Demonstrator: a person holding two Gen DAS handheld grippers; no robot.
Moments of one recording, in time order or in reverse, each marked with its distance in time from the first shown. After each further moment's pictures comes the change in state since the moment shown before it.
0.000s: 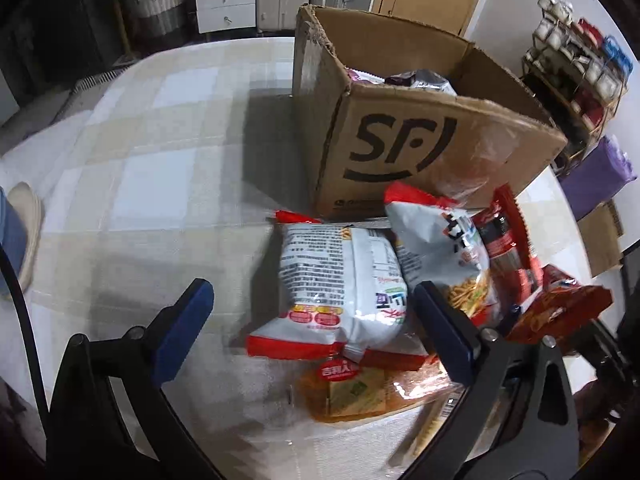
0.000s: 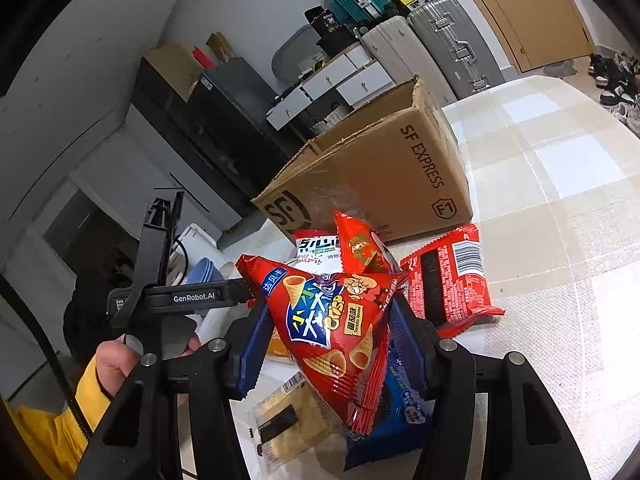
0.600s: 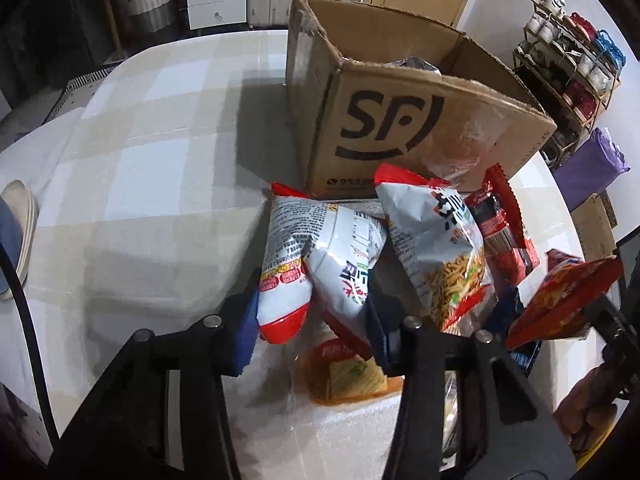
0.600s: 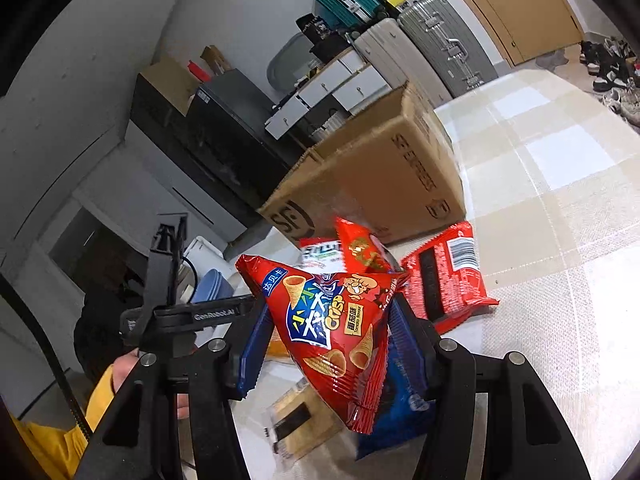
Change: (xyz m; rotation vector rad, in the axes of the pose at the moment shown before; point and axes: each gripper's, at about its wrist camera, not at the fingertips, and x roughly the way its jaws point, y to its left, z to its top) left arm -0.010 0.002 -0.015 0.020 0.006 -0.016; right arm -0.016 0.002 -0.002 0.042 -0.028 0.014
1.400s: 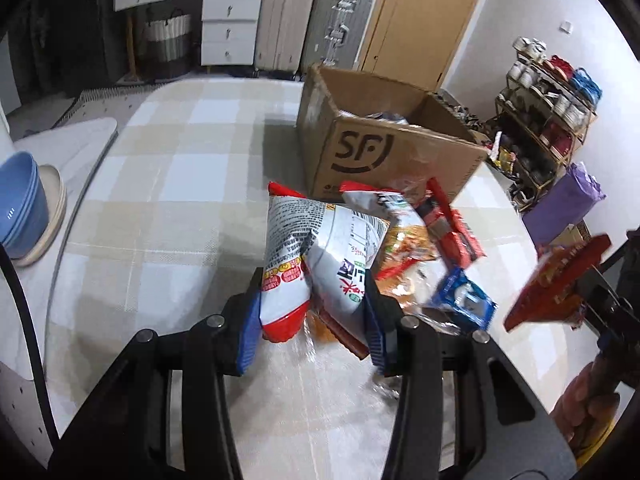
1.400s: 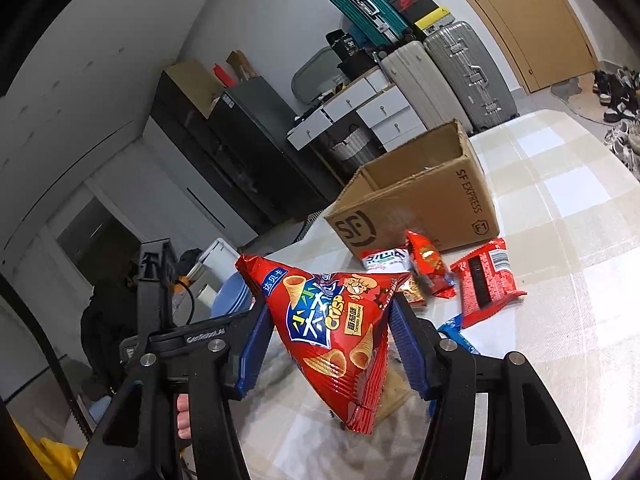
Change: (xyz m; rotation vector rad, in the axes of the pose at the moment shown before) left arm -0.106 0.012 -0.065 -0.046 -0.196 -0.057; right arm -0.045 0.068 -0.009 -0.069 -0.053 0.023
